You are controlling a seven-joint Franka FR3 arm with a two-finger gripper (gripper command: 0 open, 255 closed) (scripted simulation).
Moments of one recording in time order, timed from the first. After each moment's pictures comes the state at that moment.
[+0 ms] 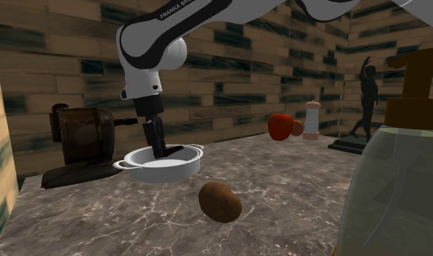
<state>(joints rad) 0.41 0.96 -0.10 -1.09 0.02 1.86 -0.41</state>
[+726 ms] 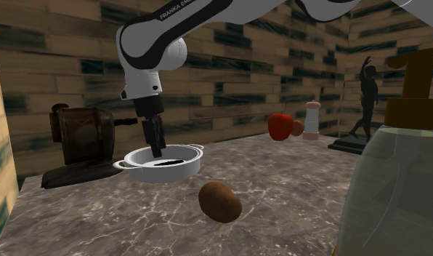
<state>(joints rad) 0.41 0.96 -0.10 -1.09 0.02 1.86 -0.41</state>
